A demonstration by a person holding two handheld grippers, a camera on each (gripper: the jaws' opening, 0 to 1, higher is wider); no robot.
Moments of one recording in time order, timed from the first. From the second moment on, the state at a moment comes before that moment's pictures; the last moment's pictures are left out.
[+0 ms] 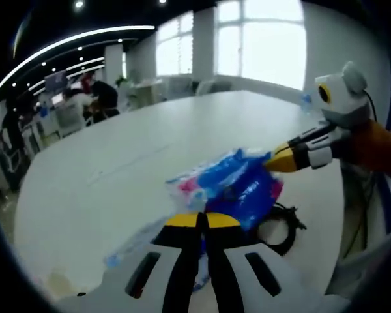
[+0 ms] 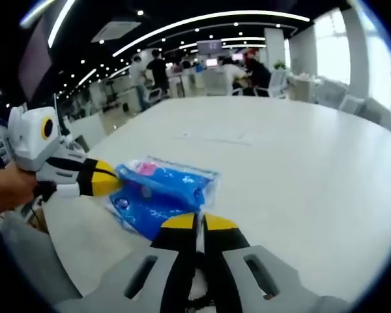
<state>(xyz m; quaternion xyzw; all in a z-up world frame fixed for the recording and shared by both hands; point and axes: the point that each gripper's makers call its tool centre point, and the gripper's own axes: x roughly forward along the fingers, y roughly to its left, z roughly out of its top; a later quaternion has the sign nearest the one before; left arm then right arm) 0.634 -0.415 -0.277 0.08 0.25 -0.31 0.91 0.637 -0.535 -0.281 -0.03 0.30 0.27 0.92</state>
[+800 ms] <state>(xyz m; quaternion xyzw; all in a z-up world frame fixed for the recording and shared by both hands) 0.646 -0.504 -0.294 0.08 0.25 -0.34 0.90 0.652 -0.623 -0.287 -0.01 0.28 0.22 0.93</state>
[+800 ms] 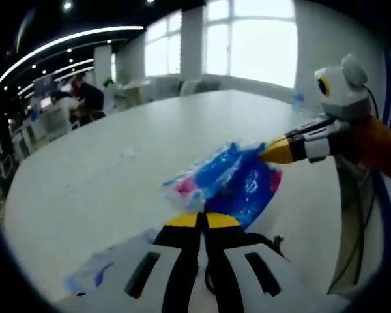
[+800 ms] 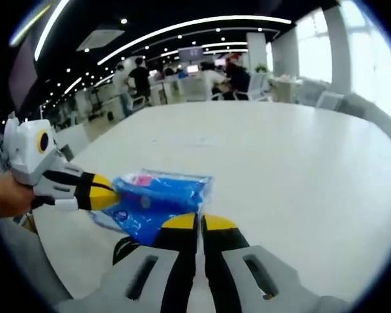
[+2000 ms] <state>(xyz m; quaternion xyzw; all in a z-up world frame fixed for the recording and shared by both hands) 0.664 -0.525 -0.379 0.09 0.35 -0.34 0.87 0.680 -0.643 -0.365 -0.01 0.34 0.21 0.92</state>
